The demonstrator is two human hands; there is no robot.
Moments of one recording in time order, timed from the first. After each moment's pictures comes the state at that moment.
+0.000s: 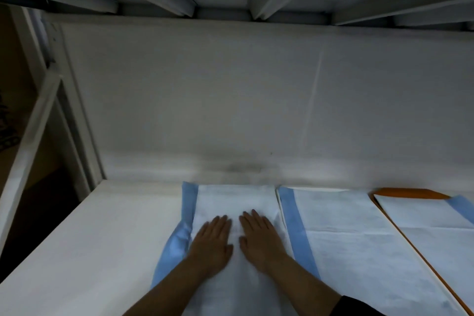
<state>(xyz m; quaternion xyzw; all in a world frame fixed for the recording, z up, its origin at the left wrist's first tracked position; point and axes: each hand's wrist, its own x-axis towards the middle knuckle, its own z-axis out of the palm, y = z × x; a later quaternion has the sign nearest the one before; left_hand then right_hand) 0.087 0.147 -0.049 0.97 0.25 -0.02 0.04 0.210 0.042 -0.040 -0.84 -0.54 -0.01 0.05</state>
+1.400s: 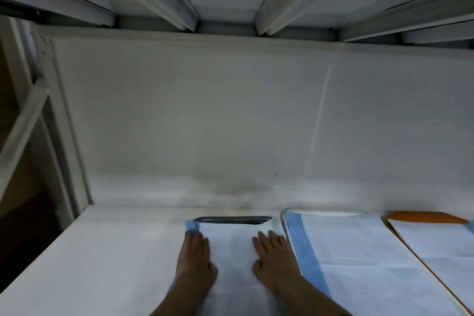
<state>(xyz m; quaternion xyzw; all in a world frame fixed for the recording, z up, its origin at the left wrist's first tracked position) 0.107 0.208 -0.053 0.93 0.32 -0.06 -0.17 0.260 0.077 -0.051 -0.85 -0.51 0.02 -0.11</state>
